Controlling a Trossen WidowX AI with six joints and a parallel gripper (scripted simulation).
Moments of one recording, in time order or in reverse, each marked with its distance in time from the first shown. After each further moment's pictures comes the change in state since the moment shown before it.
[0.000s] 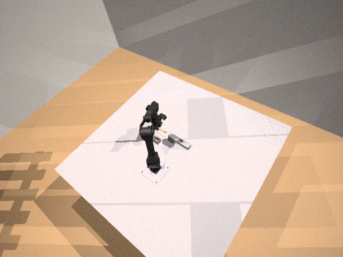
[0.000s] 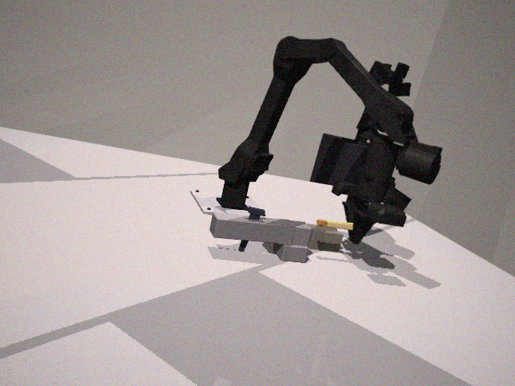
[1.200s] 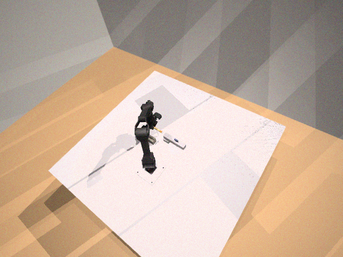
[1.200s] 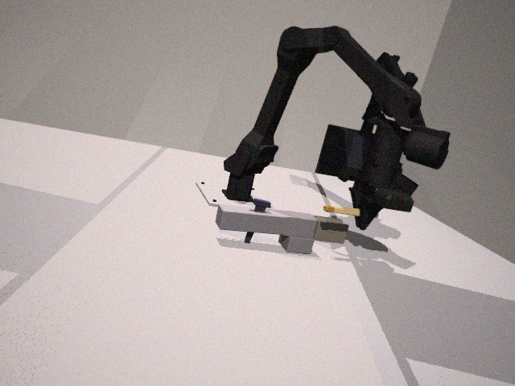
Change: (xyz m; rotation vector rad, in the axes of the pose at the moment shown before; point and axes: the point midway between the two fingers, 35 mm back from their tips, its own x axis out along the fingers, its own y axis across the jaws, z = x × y) arm -0.012 0.000 -0.001 0.000 0.000 0.001
